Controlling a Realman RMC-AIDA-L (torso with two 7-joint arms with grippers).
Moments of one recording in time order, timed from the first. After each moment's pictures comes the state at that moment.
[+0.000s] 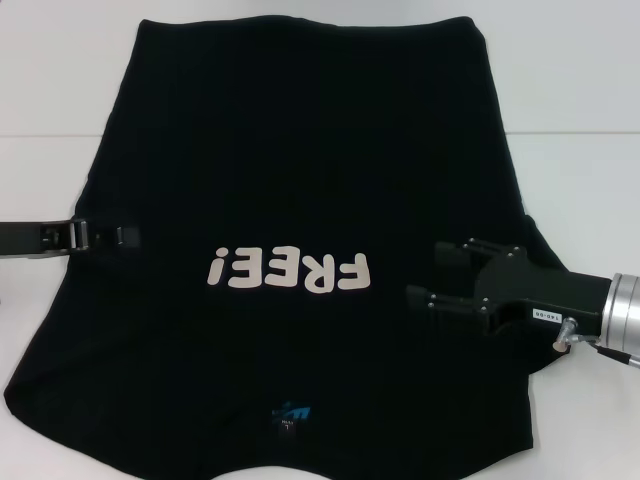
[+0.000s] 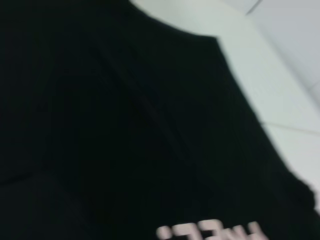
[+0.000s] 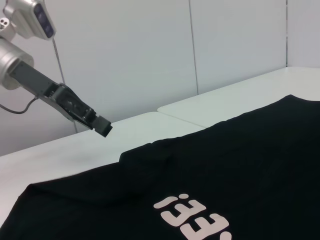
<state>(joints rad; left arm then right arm) -0.56 -2.03 0.53 0.92 2.33 1.46 -2.25 0.55 2.09 -0.83 -0.48 -1.80 -1.29 1.16</state>
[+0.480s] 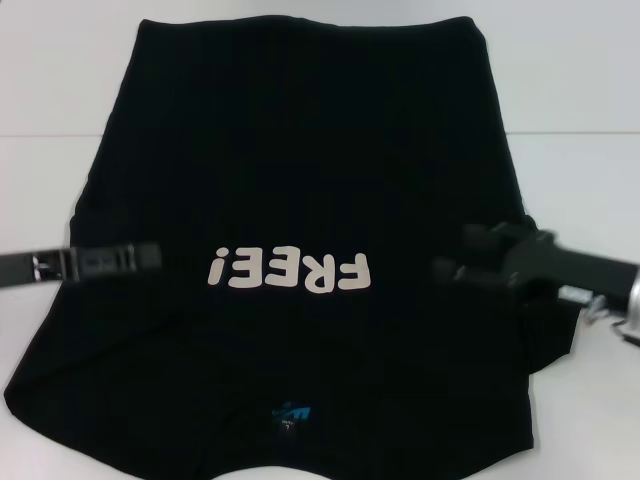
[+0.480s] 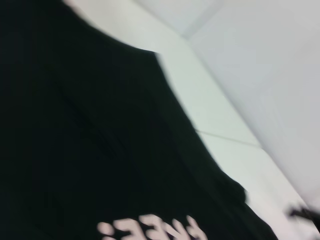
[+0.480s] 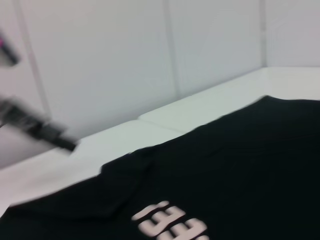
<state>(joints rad) -0.53 -1.93 0.46 0.63 2.16 1.59 -1.95 0.54 2.07 -0.78 -0.51 -1.80 -1.29 1.28</state>
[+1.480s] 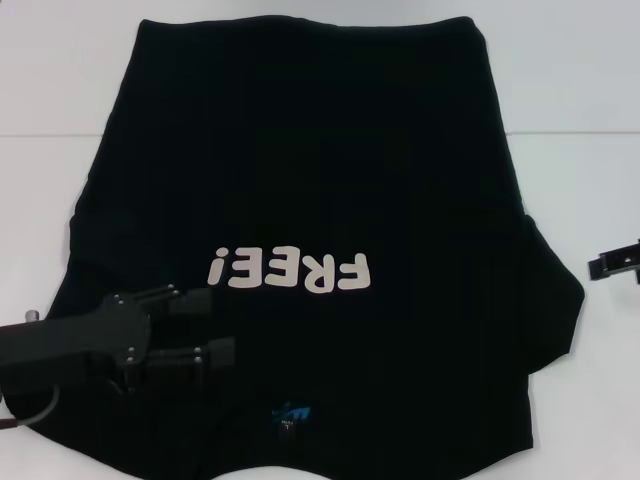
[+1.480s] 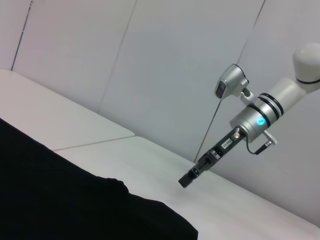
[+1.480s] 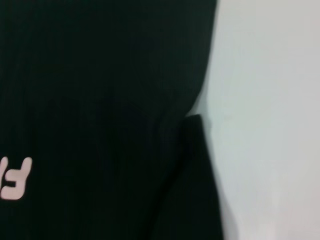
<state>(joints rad) -0.46 -2.05 0.45 0.62 2.11 1.81 -1.37 0.73 1.95 -0.62 -0.82 -2.70 -1.41 2.50</state>
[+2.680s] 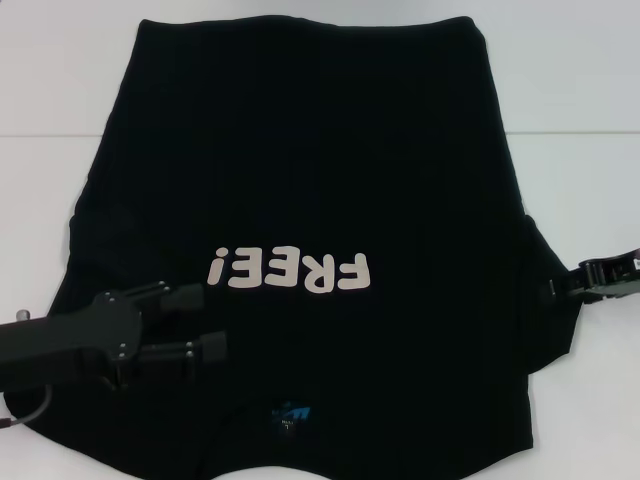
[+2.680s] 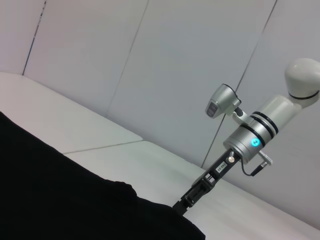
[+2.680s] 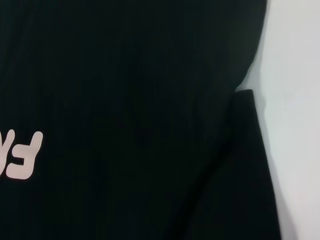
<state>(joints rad) -0.45 -2.05 0.42 0.62 2.11 1.81 -1.38 0.80 1.96 -0.71 -0.63 -2.70 -1.26 2.49</state>
